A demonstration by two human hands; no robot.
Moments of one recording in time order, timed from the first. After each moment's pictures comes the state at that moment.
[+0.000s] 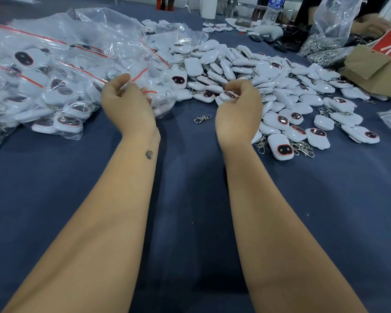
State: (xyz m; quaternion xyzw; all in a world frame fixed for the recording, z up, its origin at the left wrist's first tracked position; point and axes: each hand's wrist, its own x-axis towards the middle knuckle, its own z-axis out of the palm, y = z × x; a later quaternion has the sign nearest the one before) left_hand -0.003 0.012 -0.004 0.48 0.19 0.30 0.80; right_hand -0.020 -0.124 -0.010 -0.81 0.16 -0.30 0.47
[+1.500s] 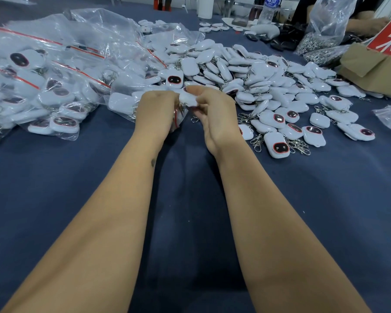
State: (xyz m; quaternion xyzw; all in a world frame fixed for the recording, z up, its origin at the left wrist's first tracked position) left_hand -0.001 -0.002 -0.013 0.76 0.07 0.06 0.65; right_hand -0.010 -0.107 -0.015 -0.61 0.06 -0.09 0.79
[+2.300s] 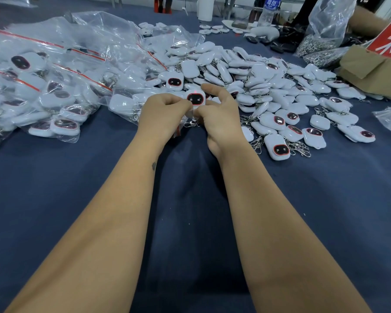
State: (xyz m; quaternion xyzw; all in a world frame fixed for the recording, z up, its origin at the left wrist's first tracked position) left_hand -0.008 -0.003 -0.017 0.78 0.00 0.06 0.63; right_hand -0.014 -0.113 -0.015 -0.62 0.07 -0.09 0.77
